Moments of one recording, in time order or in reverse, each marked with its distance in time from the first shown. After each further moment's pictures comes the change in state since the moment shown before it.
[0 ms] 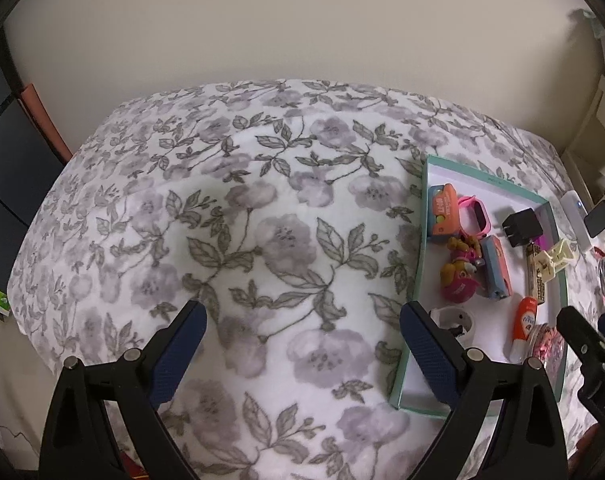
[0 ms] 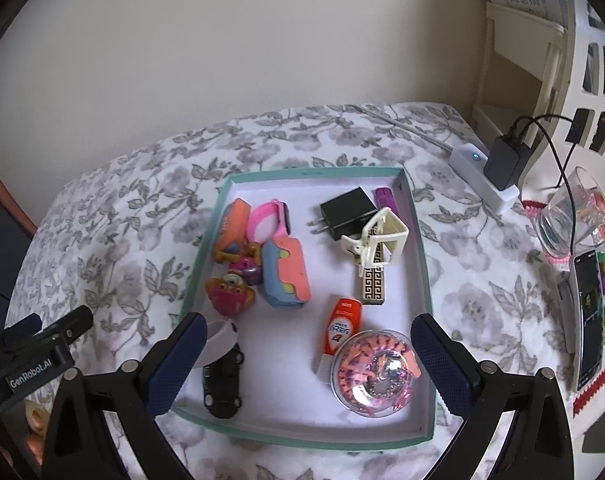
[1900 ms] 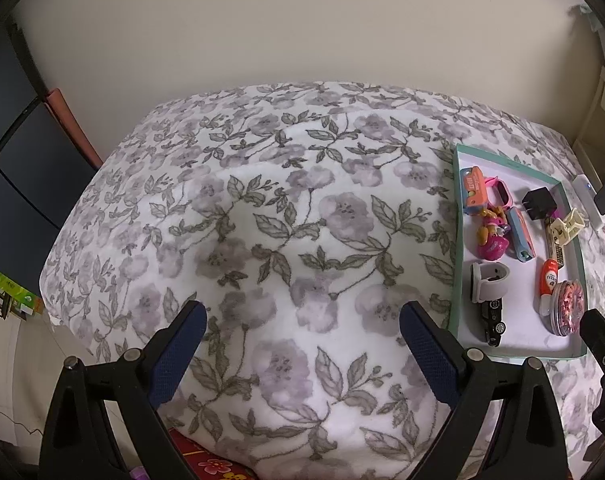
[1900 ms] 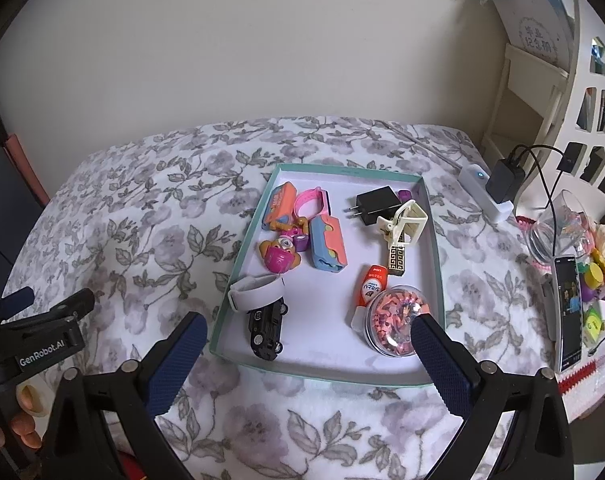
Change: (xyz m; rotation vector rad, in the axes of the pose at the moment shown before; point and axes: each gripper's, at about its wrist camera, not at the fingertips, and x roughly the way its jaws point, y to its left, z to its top) left arm -0.037 0.042 -0.039 0.004 -0.026 0.095; right arm -0.056 0.045 -0.039 -0.119 -0.032 -0.007
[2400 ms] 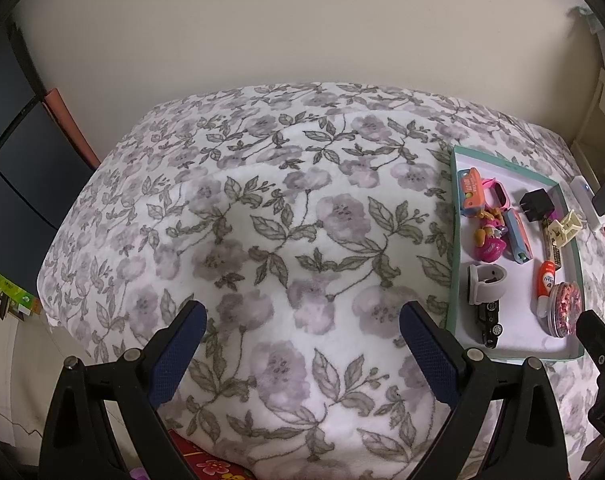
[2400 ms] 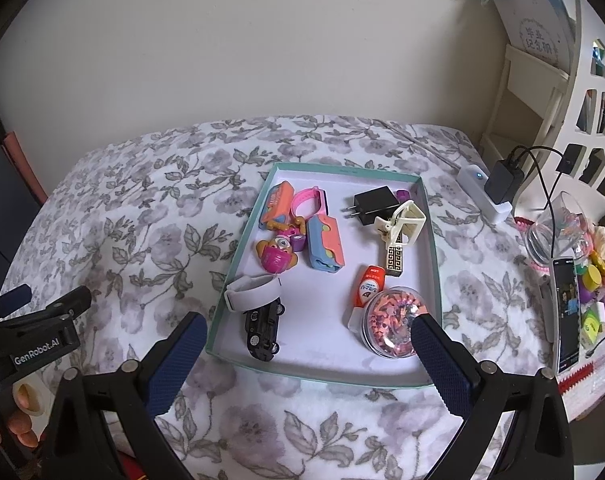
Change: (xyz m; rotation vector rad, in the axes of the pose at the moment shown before) left arm 0.000 0.000 0.001 0.001 -0.001 -0.010; right arm 0.002 -0.001 0.002 -0.004 0.009 -0.009
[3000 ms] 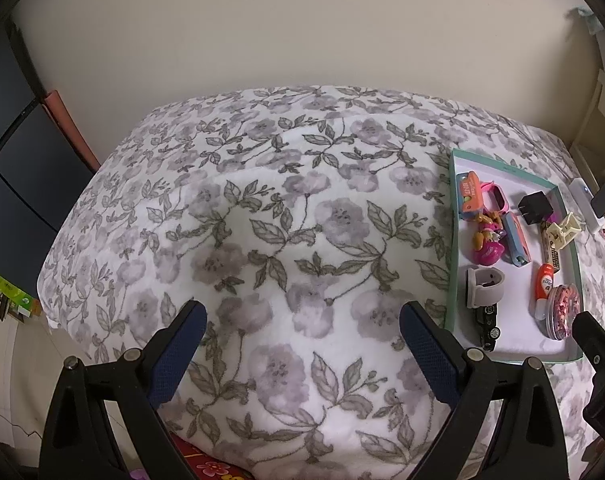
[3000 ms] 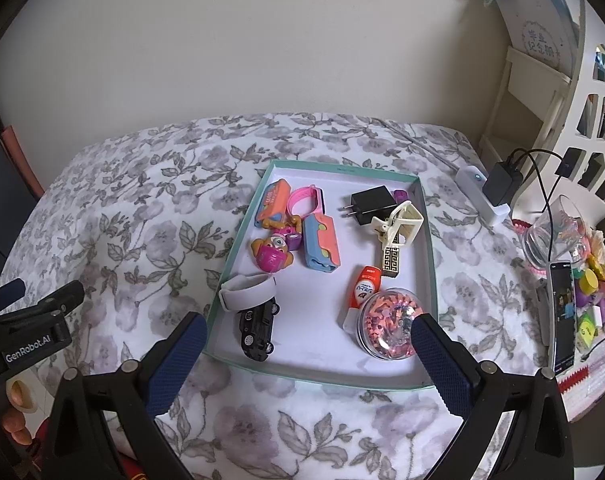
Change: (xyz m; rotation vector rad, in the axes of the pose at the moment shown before) left arm -0.002 0.000 0.002 0.001 -0.011 0.001; right arm 0.003 -0.002 0.001 -0.015 0.009 -0.009
